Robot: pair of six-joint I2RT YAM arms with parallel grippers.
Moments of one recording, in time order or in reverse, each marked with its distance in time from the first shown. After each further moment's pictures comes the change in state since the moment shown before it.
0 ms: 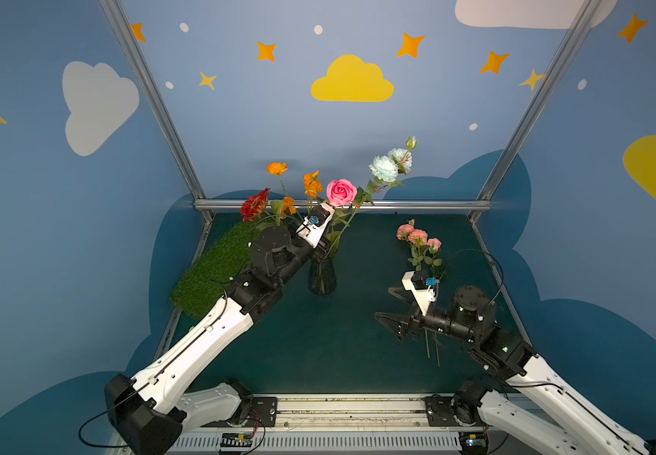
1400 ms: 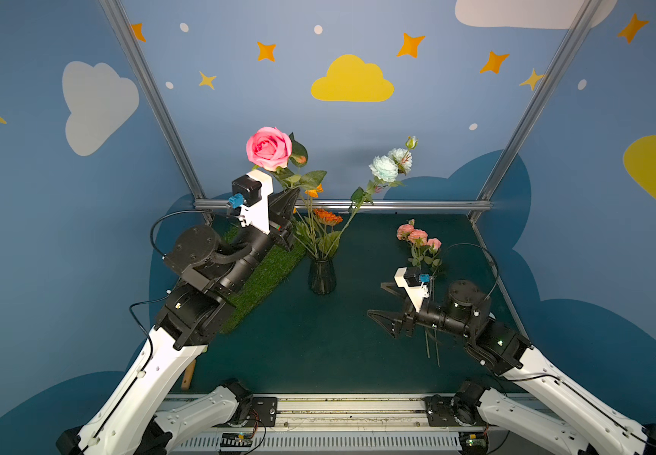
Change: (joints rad) left arm 0.001 -0.162 0.307 -0.190 -0.011 -0.228; right arm 0.067 0.073 0.069 0.037 0.028 -0.031
